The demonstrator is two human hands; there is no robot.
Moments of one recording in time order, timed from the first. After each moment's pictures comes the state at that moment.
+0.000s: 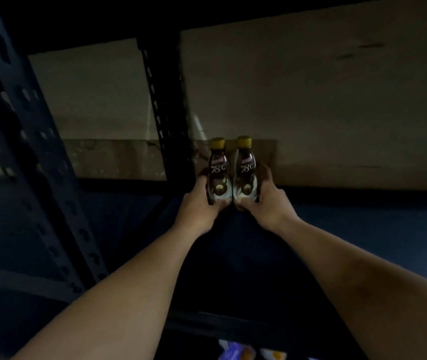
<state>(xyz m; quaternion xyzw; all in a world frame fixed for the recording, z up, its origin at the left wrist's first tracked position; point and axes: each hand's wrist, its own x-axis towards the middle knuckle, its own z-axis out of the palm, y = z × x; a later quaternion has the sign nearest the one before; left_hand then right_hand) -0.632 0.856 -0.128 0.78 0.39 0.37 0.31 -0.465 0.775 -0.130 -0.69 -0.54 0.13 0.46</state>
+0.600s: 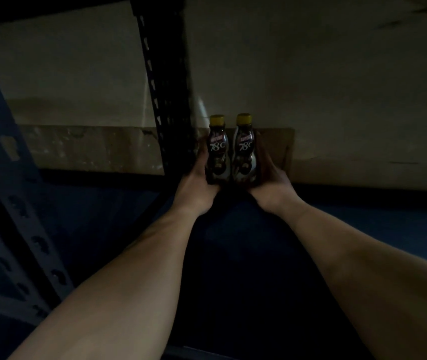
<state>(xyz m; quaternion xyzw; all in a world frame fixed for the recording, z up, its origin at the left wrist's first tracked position) -0.614 0.932 -0.137 0.81 0.37 0.38 0.26 -0.446 0.850 -0.135 -0.65 -0.59 0.06 0.47</state>
